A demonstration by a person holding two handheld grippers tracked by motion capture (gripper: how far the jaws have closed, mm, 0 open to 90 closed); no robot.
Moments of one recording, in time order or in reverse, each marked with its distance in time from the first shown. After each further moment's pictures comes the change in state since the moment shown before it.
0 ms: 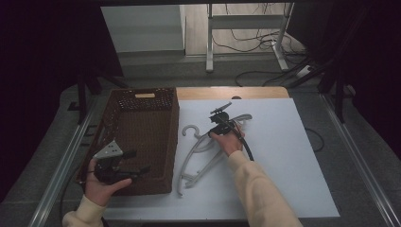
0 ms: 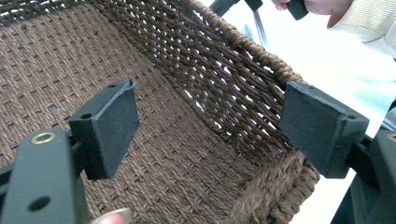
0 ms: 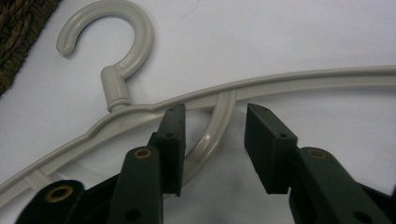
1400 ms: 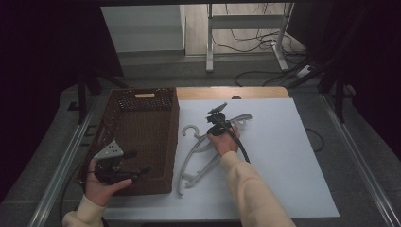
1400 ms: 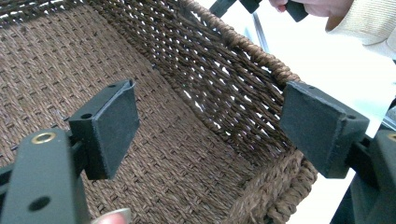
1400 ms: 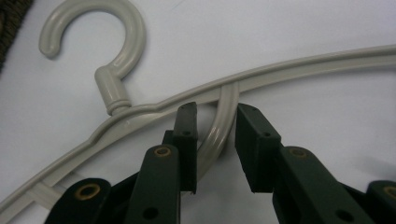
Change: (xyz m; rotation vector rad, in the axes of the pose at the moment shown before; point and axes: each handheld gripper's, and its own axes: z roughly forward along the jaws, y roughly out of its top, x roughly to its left) left arm -0.002 0.001 0.000 0.002 0.001 0.014; right arm 0.016 0.003 0.001 0.050 -0.101 0.055
